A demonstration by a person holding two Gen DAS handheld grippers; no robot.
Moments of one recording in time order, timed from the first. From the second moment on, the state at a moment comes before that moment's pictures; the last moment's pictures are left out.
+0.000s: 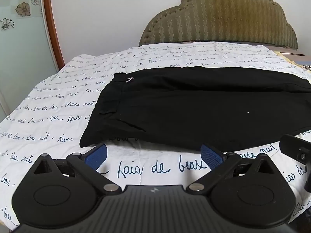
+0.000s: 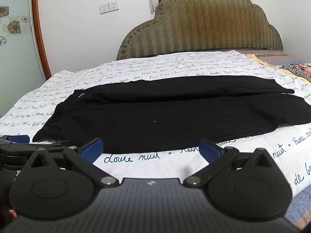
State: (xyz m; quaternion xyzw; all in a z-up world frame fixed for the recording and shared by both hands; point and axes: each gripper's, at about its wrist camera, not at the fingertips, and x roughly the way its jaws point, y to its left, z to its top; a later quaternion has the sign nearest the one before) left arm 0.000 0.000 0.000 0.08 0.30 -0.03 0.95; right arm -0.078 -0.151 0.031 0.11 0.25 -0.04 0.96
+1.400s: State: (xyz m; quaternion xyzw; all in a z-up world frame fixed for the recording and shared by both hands) left arm 0.007 -0.010 -0.013 0.12 0.35 -0.02 0.93; right arm -0.080 -0.153 0.029 0.11 0.25 -0.02 0.96
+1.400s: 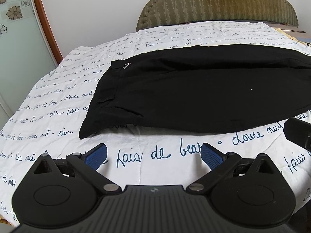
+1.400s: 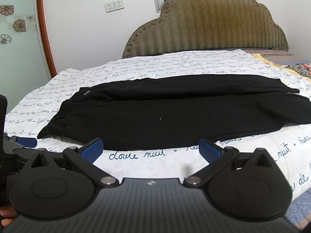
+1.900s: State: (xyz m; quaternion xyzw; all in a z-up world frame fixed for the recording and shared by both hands) left arm 0.014 -0.007 -0.014 0.12 0.35 -0.01 0.93; right arm -0.067 -0.152 0.032 0.09 0.26 -0.03 0.96
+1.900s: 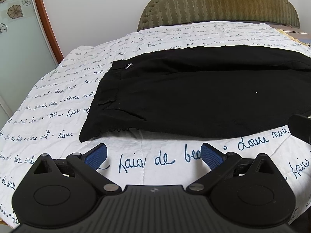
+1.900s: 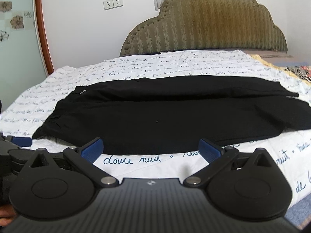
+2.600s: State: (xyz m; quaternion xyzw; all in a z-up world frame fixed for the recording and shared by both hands) left arm 0.045 0.019 0.010 0.11 0.32 -0.05 0.94; right arm -0.033 -0.166 0.047 0.07 0.25 0.05 0.96
